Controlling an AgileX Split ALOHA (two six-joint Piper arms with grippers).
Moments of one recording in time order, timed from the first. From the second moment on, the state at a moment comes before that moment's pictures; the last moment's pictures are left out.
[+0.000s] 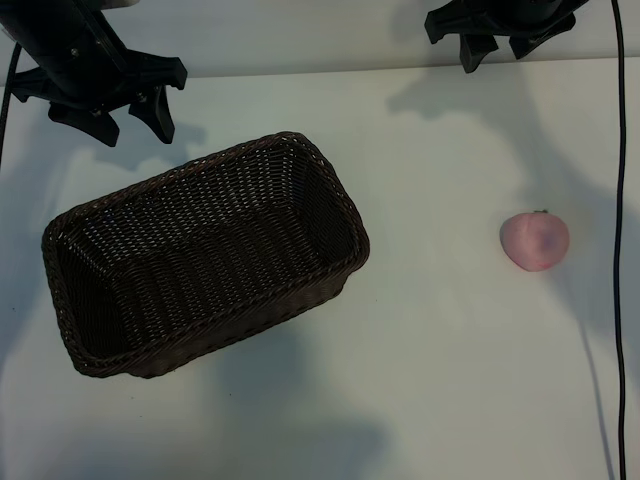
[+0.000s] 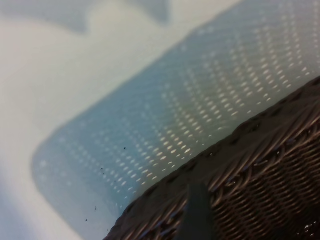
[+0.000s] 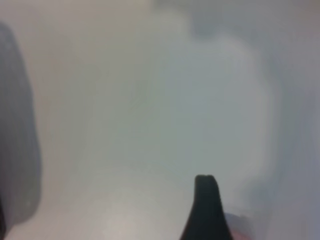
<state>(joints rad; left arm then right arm) -0.14 1.96 -1.70 -0.18 1.17 -0.01 0.27 2.05 -1.98 -0.02 1.21 0.05</state>
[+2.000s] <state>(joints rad) -0.15 1.48 -0.85 0.07 0.78 -0.61 0.27 2.05 -1.98 0.01 1.22 0.04</state>
